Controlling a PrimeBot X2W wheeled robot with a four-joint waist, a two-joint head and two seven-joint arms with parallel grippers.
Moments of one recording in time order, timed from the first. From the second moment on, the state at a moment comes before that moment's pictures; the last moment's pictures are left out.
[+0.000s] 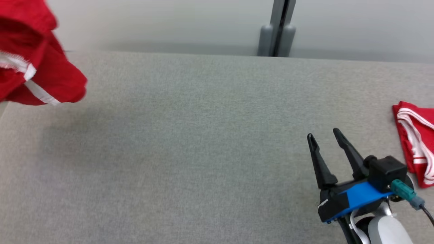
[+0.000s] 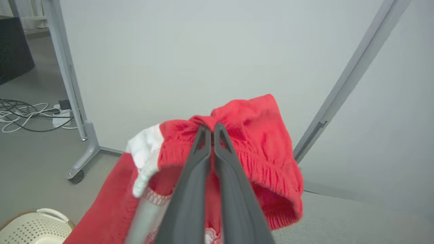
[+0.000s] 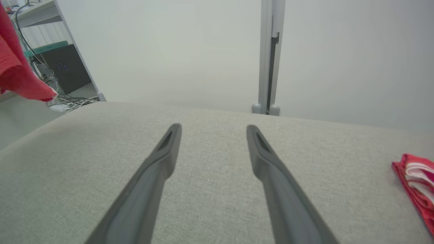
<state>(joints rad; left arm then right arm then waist) -0.78 0.56 0.02 0.19 -0.74 -0.03 0.62 -0.14 -0.07 0.08 0.04 0.17 0.13 -0.04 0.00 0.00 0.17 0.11</state>
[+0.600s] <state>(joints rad) -0.76 0.24 -0.23 -0.07 -0.87 -0.04 0.67 -0.12 -0.05 0.07 0.04 0.18 0.13 -0.03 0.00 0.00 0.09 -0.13</state>
